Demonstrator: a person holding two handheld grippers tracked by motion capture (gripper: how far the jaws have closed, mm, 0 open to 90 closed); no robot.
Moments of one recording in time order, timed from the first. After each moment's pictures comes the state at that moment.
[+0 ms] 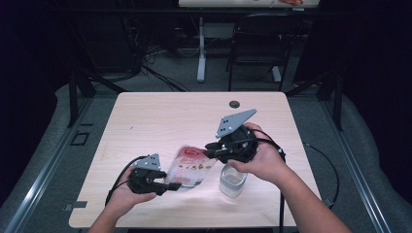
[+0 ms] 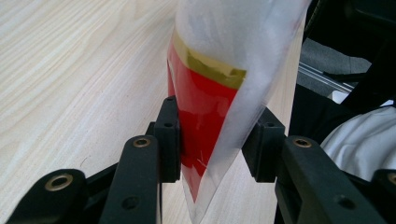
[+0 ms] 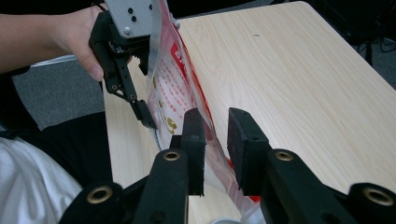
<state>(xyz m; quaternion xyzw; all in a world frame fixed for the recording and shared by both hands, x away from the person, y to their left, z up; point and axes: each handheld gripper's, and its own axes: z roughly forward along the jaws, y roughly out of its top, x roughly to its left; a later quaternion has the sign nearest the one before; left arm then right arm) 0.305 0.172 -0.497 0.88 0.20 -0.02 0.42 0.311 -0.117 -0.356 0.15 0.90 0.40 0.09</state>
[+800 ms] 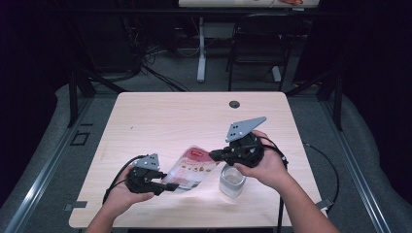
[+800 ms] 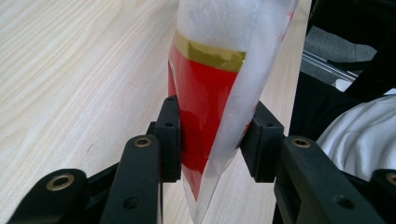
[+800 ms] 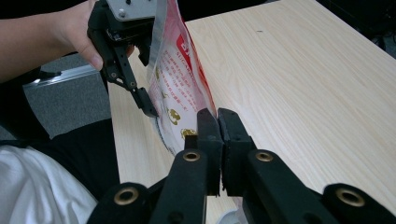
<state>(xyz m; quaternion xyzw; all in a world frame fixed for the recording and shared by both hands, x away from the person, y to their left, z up) 0.307 0.176 -0.495 0.89 0.20 -0.02 0.40 0.313 -0.135 -0.384 0.18 0.88 0.43 0.07</state>
